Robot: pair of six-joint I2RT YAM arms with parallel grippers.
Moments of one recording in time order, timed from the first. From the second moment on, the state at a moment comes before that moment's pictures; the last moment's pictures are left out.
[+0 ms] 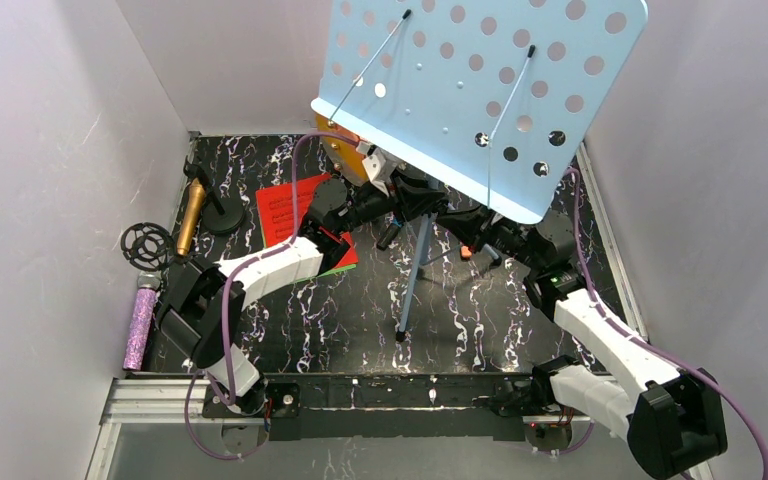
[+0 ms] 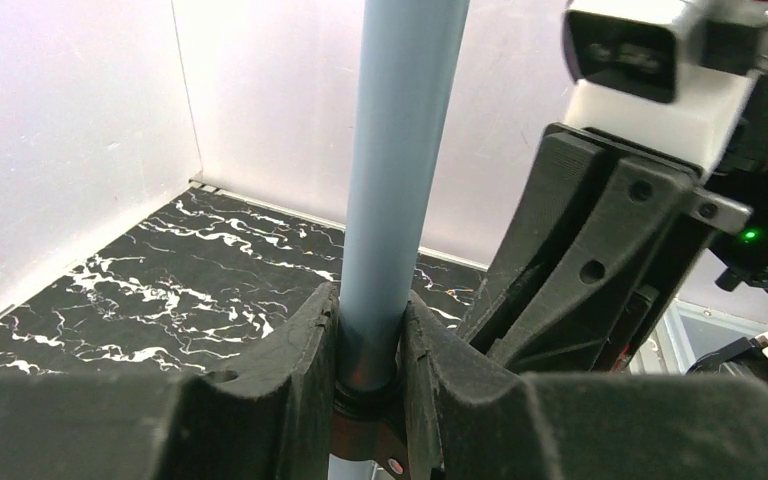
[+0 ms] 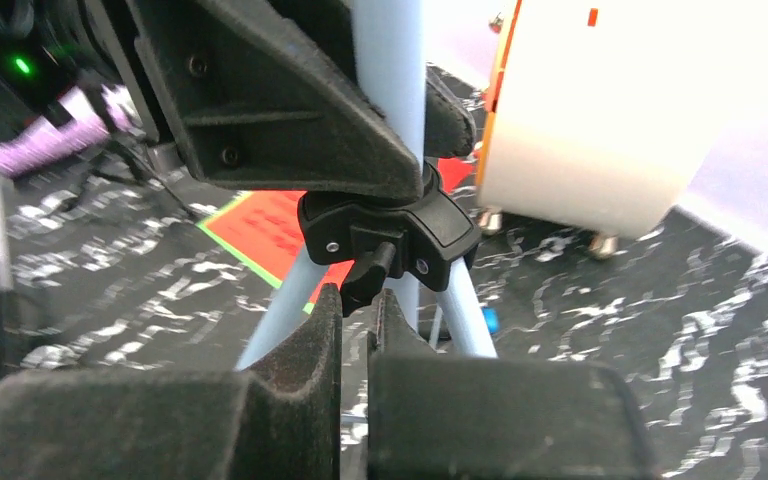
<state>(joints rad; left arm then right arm) -0.70 1.60 1.00 0.88 0.53 -0.26 0.40 0.99 0.58 0.49 -0.62 0.16</state>
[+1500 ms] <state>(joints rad) -0.69 1.54 1.00 0.73 0.49 -0.22 0.62 0.91 0.63 0.29 -0.37 -0.67</state>
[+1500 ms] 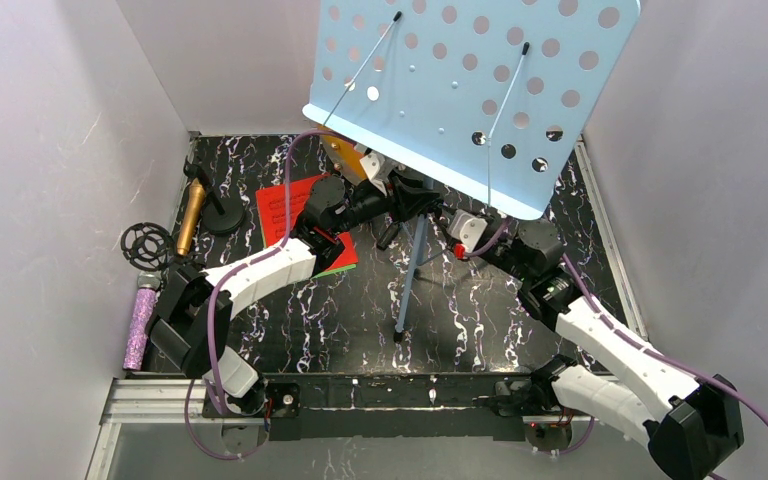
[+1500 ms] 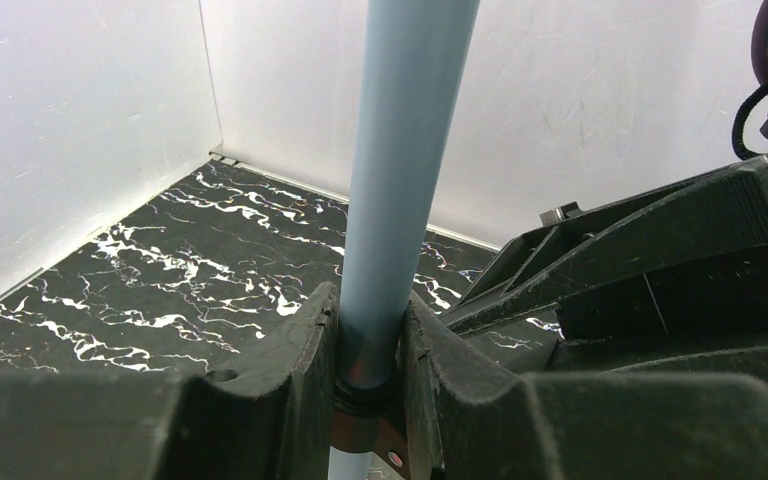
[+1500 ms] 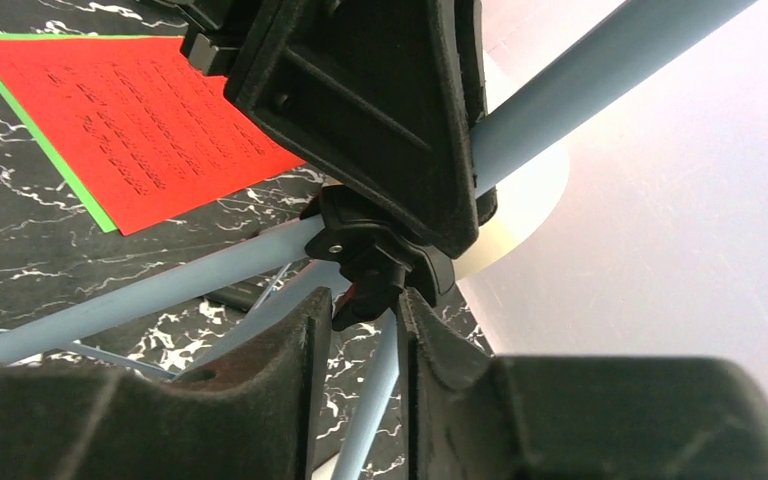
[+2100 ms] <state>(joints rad) -0.68 1.54 1.00 0.73 0.49 -0.22 0.62 0.96 0.68 0.24 -0.38 -0.84</state>
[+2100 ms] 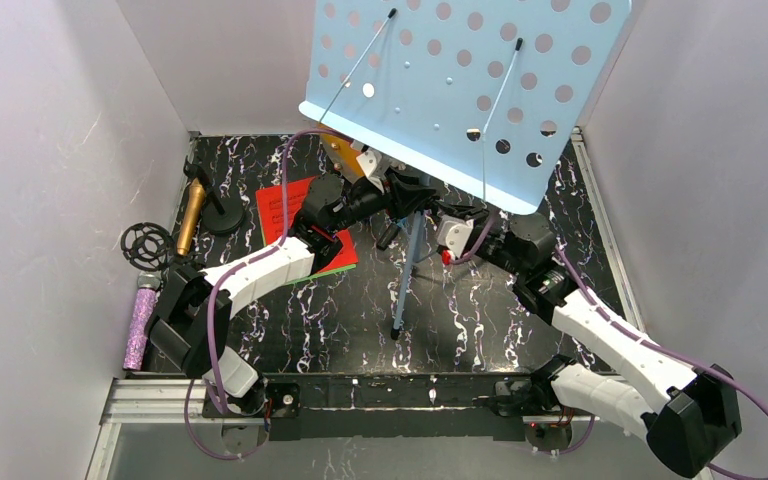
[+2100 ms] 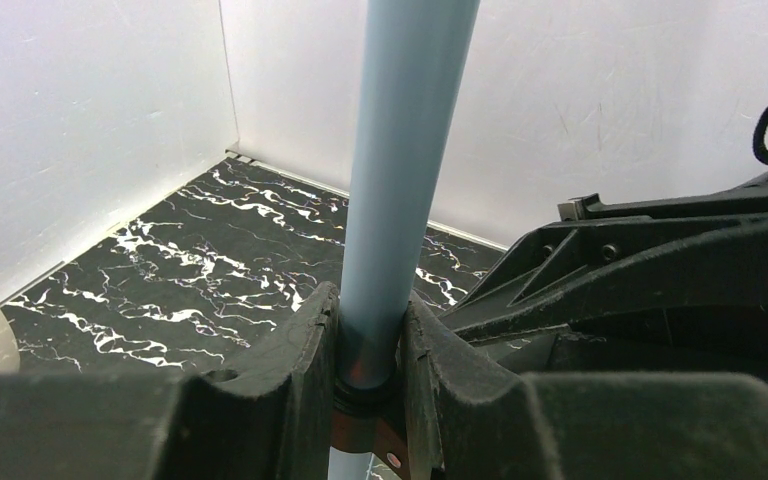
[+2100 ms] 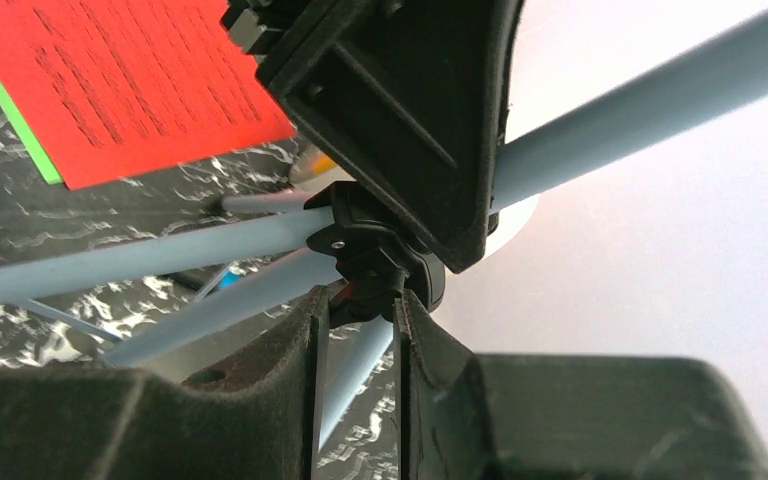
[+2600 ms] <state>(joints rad) -0.68 1.56 1.02 0.73 0.49 -0.23 0.74 0.95 0.65 0.20 -0.14 -1.33</state>
